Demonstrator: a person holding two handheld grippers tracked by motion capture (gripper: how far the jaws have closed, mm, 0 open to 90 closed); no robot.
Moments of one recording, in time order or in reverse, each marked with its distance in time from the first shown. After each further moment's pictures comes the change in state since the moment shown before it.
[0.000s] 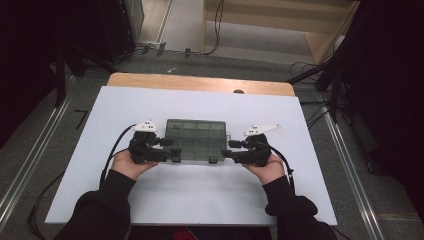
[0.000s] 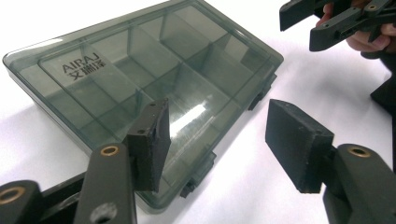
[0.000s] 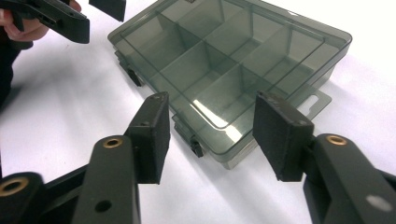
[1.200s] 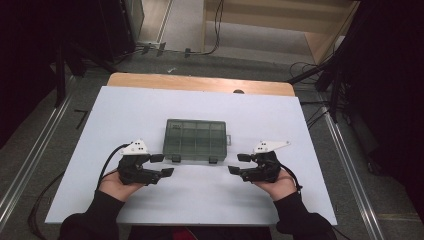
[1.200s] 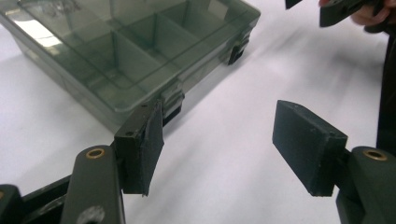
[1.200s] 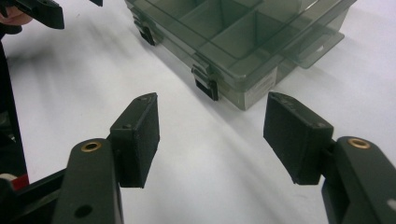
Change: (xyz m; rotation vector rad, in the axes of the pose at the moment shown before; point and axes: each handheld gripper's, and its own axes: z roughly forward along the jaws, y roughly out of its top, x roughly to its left) left arm -0.023 -0.045 -0.023 0.012 0.016 0.028; right arm 0.012 -0.040 -0.022 0.016 0.004 -0.010
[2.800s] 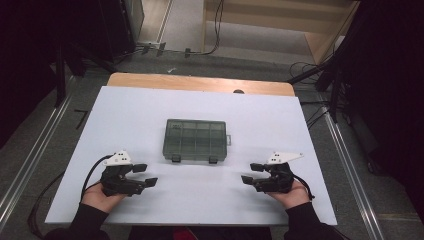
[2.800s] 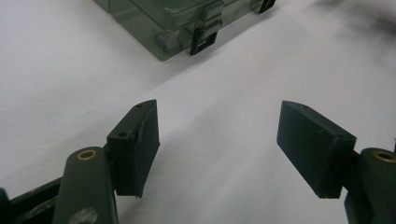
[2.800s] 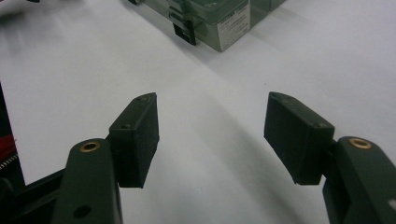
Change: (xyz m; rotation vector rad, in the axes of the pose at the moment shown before) left arm 0.013 -0.040 -0.024 0.043 0.063 -0.057; right arm -0.013 -0.041 -0.022 0.019 -0.033 0.016
